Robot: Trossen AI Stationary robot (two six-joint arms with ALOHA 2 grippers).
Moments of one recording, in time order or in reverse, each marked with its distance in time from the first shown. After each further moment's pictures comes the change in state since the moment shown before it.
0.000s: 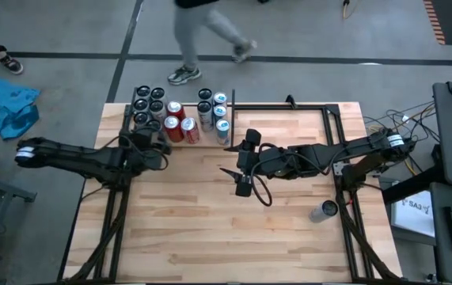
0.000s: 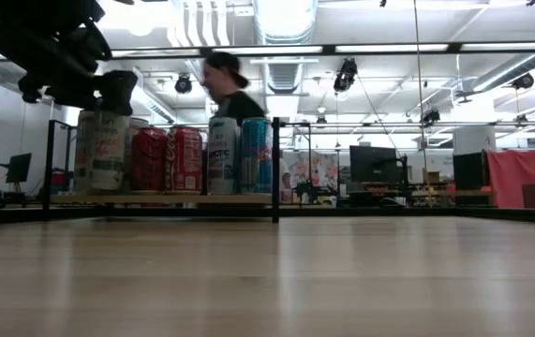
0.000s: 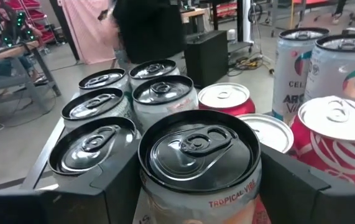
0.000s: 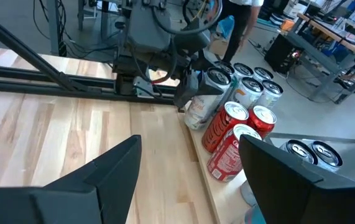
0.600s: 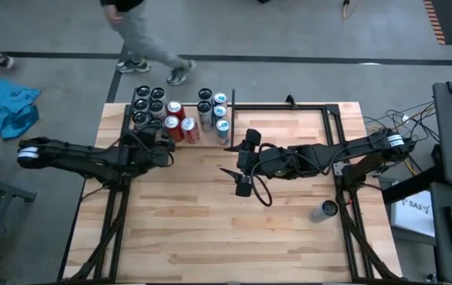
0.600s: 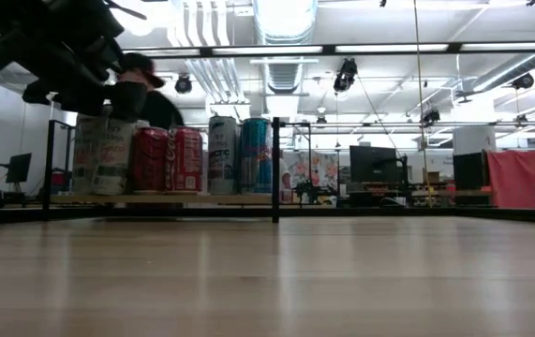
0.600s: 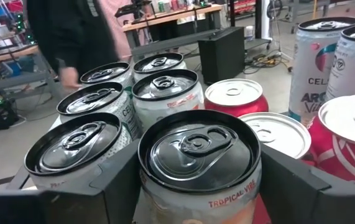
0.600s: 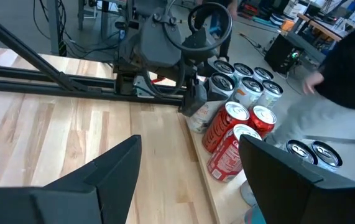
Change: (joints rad) left arm 0.066 0.116 0.001 0.088 -0.007 -0.007; right arm 0.000 0.000 0.000 0.000 0.000 -0.001
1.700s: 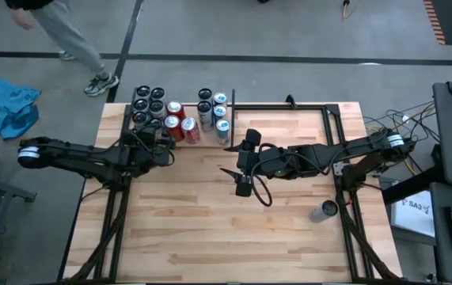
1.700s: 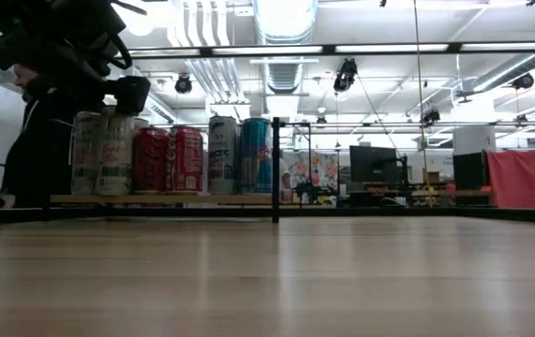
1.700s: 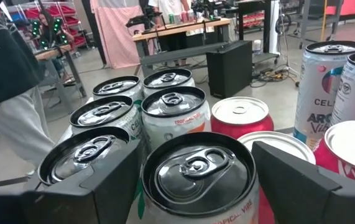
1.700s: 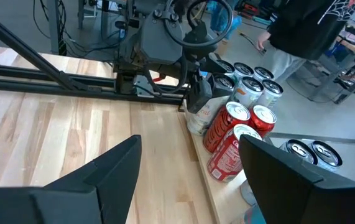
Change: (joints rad) left arm 0.000 0.017 0.010 0.034 -0.056 -0.008; right arm 0.000 0.000 0.000 -0.003 0.000 -0.001
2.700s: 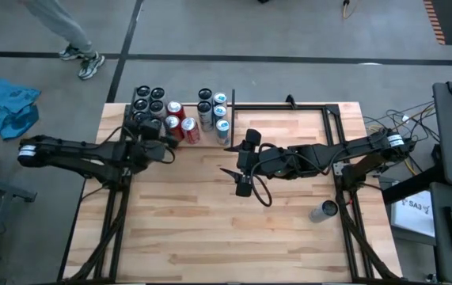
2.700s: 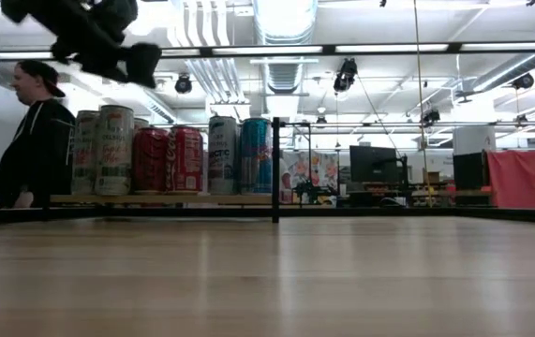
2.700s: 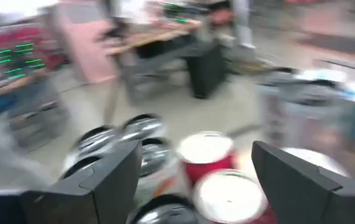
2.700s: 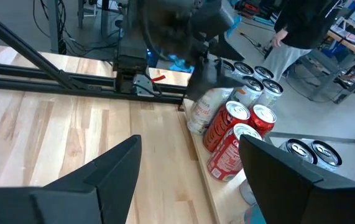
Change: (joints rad) left arm -0.032 -0.014 0.160 -0.003 0.052 0.287; right arm 0.000 0.000 0.000 -0.002 0.000 0.000
